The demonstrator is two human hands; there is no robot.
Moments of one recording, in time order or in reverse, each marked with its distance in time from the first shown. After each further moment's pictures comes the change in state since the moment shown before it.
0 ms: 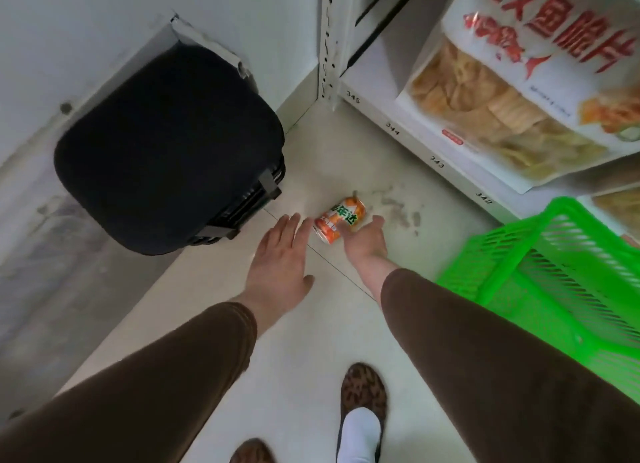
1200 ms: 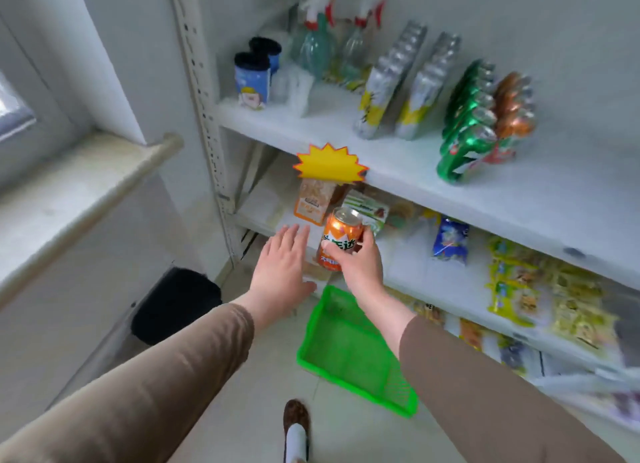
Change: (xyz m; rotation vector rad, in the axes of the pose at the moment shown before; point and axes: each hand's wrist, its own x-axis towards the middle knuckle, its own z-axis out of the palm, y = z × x) left_hand -0.308 0.290 -0.503 0.004 0.384 0.395; right_hand -0.535 -0.163 -0.475 0.404 0.442 -0.504
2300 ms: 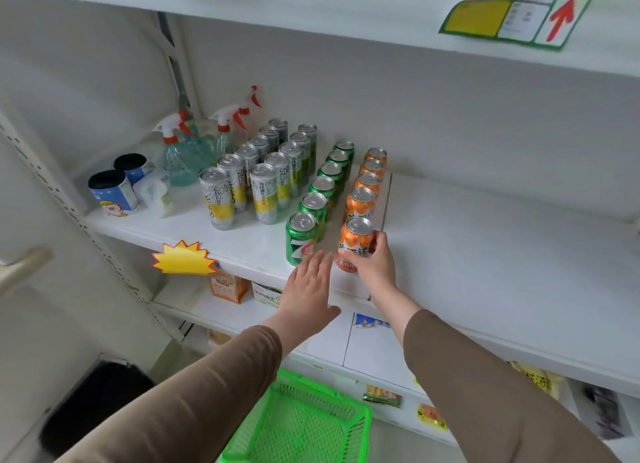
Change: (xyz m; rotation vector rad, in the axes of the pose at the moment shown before) left_hand 0.175 0.337 0.003 0.094 0.031 0.131; right_hand 0.221 0.018 -0.317 0.059 0.097 -0.073
